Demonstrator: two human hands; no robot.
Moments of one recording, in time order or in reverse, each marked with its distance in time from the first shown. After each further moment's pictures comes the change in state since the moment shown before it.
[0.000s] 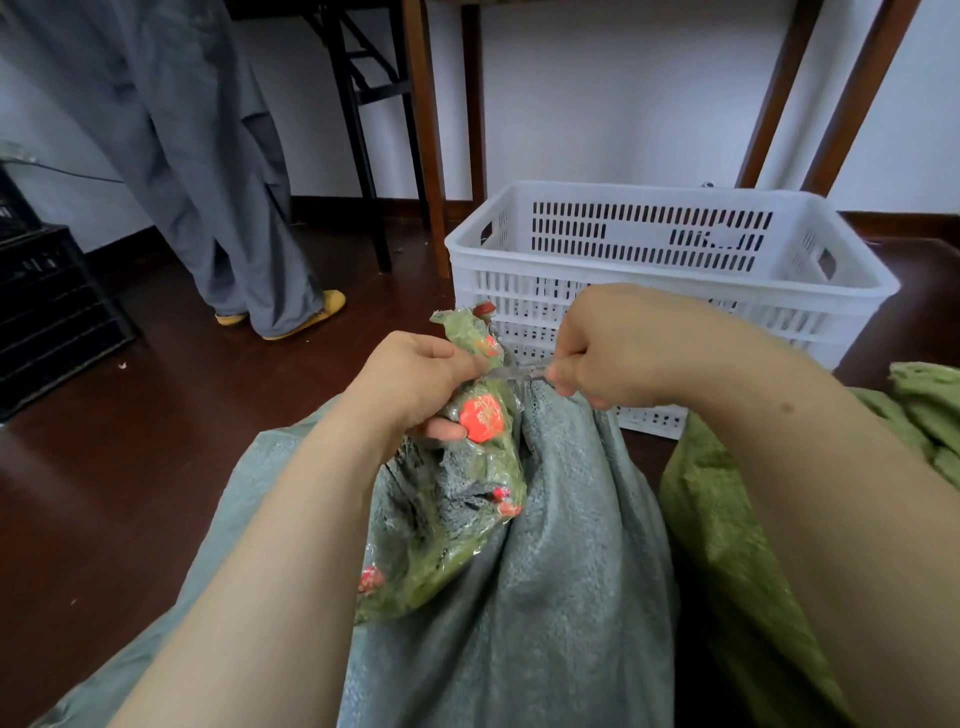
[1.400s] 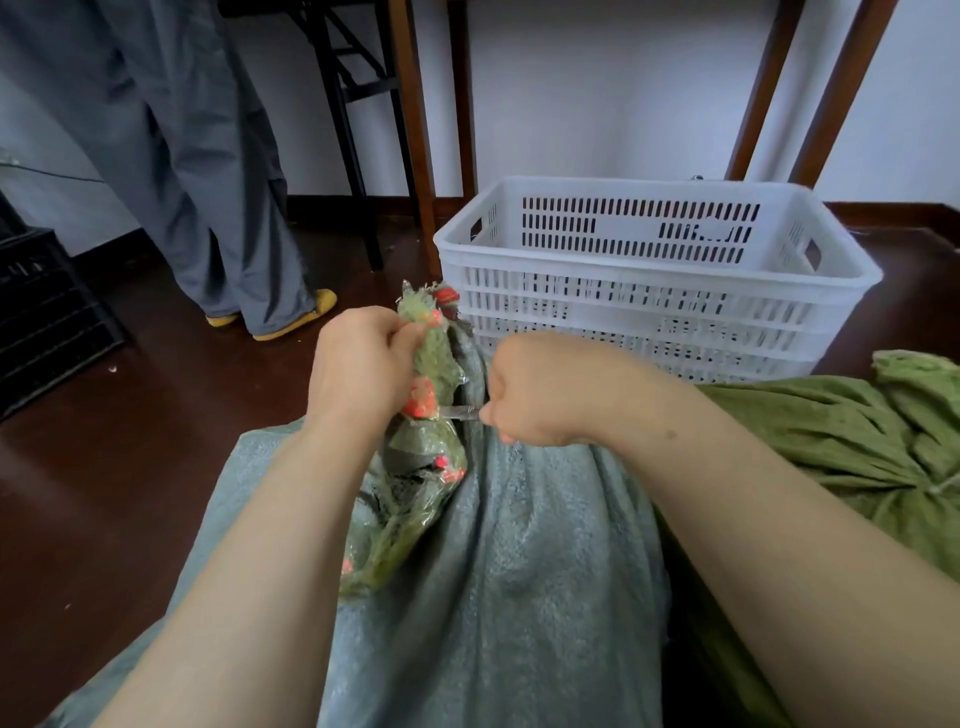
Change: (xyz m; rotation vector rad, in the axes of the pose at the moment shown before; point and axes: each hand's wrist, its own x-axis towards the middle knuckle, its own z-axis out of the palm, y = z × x) left_hand 0.016 -0.012 -0.011 0.388 0.438 0.418; right_hand 0.001 -0.027 0.025 0.040 -0.127 -0.048
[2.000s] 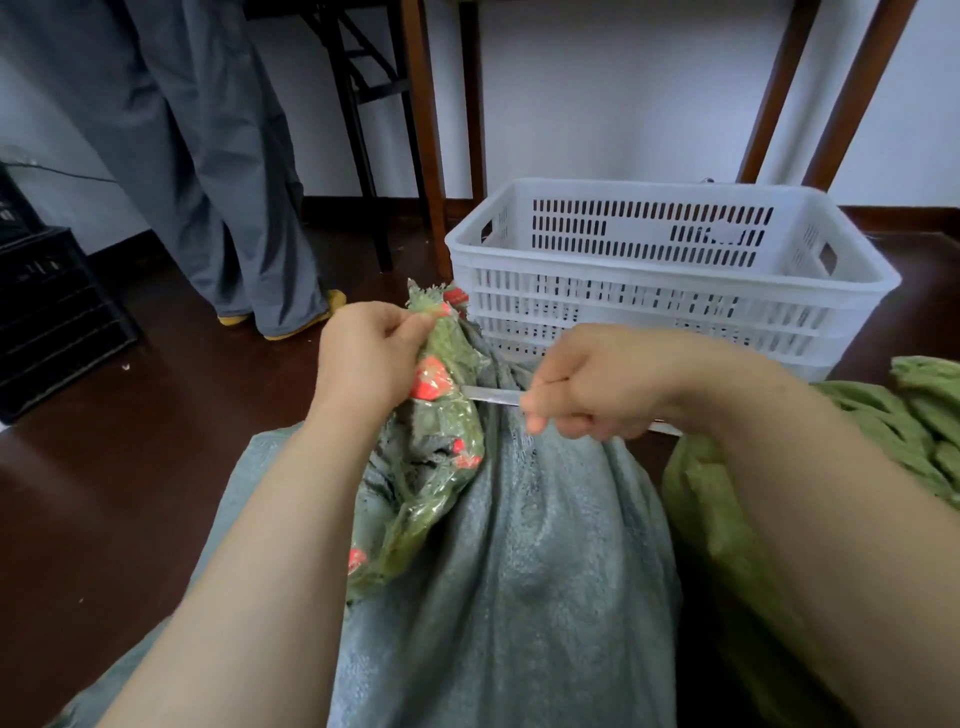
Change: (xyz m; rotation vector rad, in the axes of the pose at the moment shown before) left_hand 0.003 -0.001 -0.007 -0.124 0.016 -0.086; right_hand 0.006 0.037 -0.006 0.477 -0.189 -0.029
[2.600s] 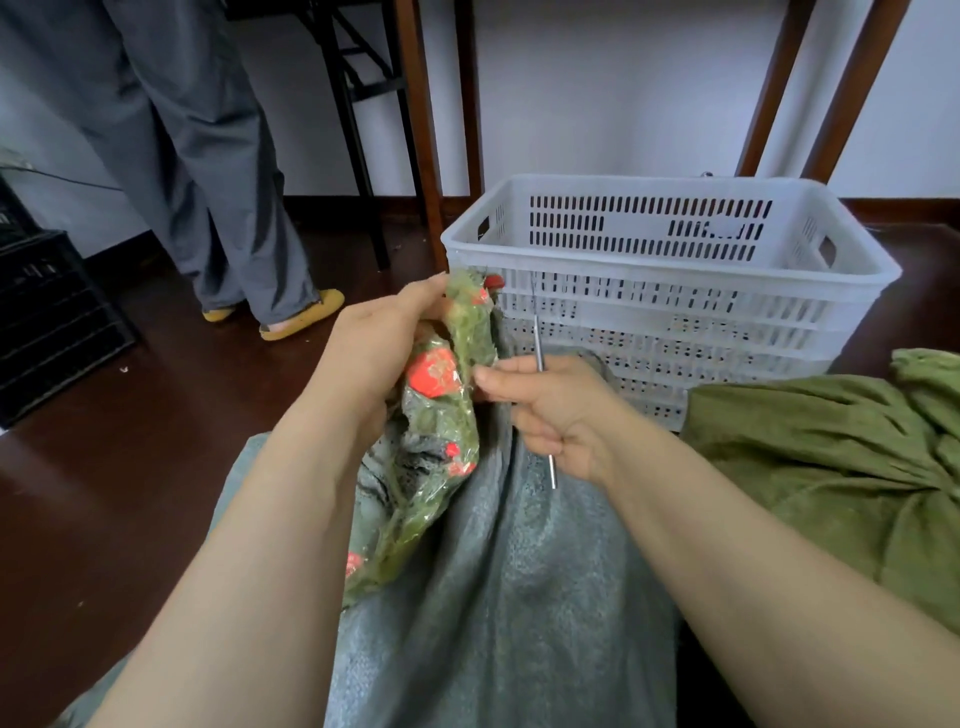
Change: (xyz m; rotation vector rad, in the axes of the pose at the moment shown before) left_hand -0.006 0.023 -0.001 -0.521 -0.223 -0.360; right_hand 0.042 0.021 0.049 1.007 0.286 0.041
